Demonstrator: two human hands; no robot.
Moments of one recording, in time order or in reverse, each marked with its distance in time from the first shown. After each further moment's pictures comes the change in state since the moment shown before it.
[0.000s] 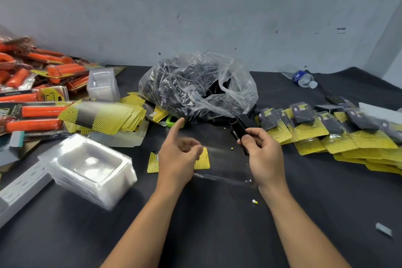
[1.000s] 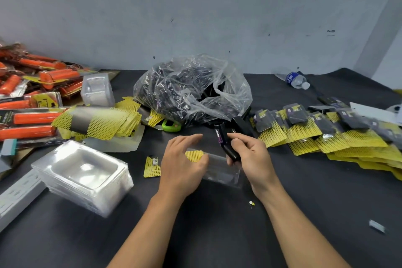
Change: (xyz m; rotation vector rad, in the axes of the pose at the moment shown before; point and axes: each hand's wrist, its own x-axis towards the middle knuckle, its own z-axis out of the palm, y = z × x) left_hand -0.002 -0.005 0.007 0.391 -0.031 0.282; right_hand -0.003 -0.015 0.007 0.158 -0.209 0.083
